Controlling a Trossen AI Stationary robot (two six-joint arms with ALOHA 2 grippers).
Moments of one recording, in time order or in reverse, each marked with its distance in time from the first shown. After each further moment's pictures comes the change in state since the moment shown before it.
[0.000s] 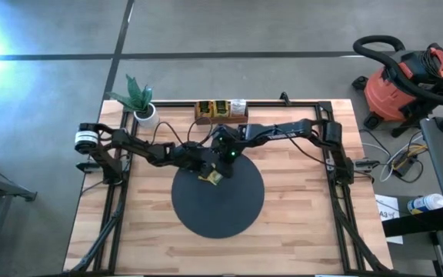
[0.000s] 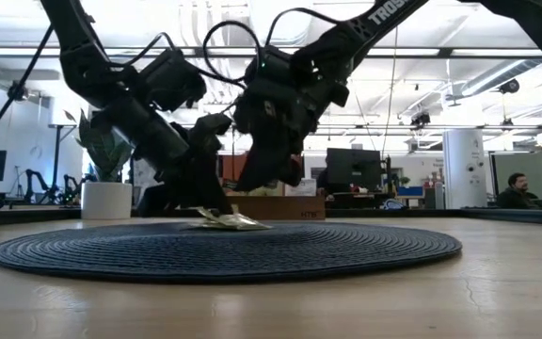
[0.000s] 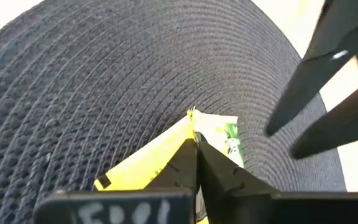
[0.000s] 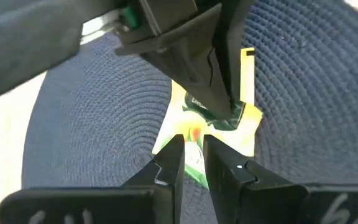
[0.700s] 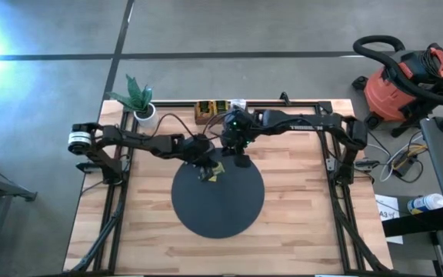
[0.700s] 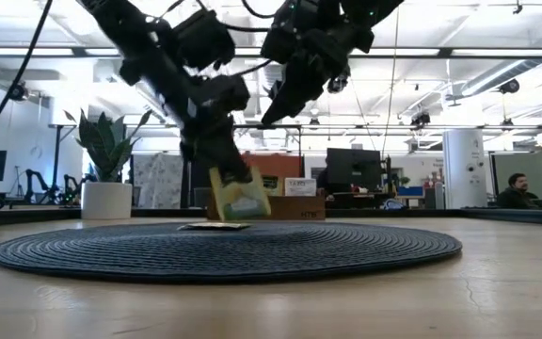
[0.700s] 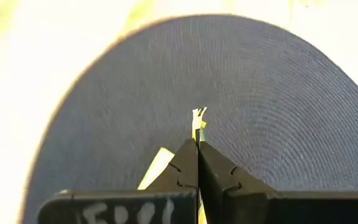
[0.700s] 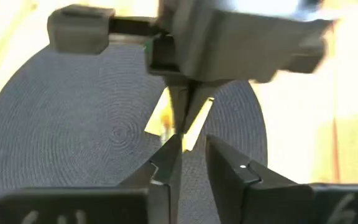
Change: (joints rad) left arm -0.009 -0.068 0.292 -0.469 -0.014 0.576; right arm -0.029 -0.249 0.002 -0.169 0.095 -0.541
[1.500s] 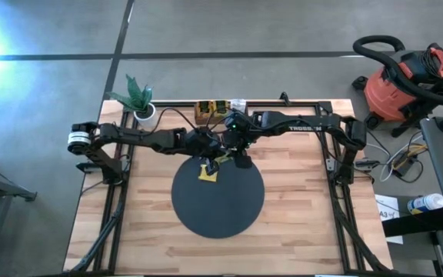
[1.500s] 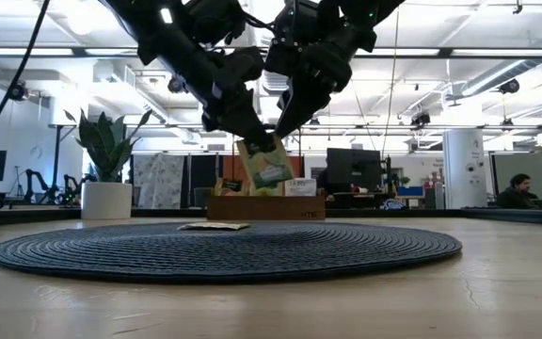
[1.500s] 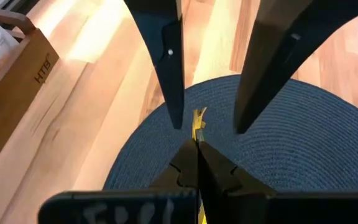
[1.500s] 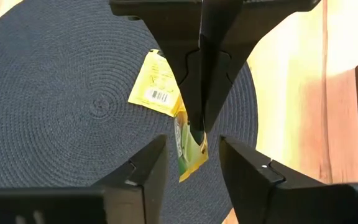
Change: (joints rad) left arm 0.001 -0.006 0.129 -0.025 -0.120 0.160; right arm 0.004 0.007 -0.004 -0.073 0.113 0.017
